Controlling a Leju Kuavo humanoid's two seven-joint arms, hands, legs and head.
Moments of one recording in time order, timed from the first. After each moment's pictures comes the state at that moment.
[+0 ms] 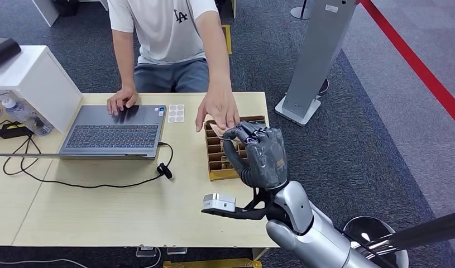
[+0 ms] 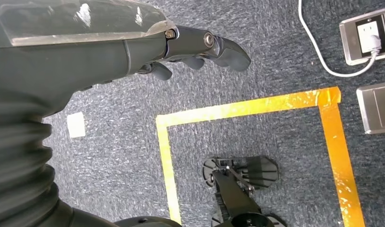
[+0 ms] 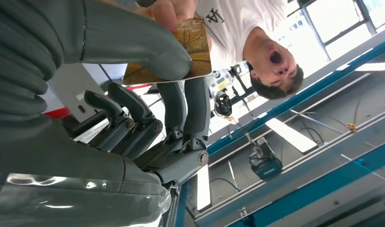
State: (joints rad) left arm -0.06 0.00 -0.18 -0.19 0.19 0.19 -0.08; right arm -0.44 -0.15 0.77 -1.54 1.09 -0.69 0.11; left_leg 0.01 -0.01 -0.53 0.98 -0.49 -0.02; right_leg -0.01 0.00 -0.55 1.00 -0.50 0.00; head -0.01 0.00
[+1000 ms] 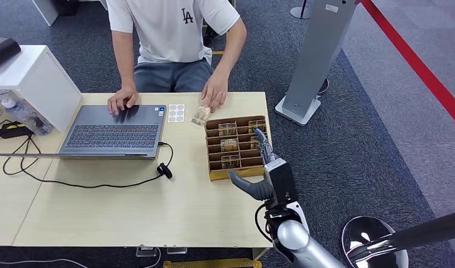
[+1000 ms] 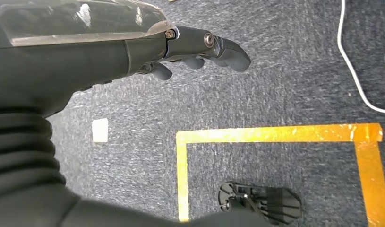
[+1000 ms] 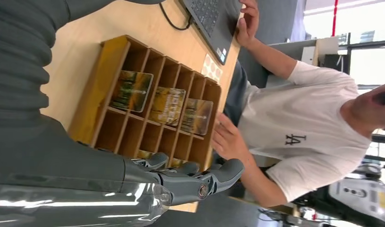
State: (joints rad) left arm -0.06 0.00 -0.20 -0.19 0.22 0.31 0.02; right arm -0.27 -0.12 0.67 -1.40 -0.14 -0.54 -0.22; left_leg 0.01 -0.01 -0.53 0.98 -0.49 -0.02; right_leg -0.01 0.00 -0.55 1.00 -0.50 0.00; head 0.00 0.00
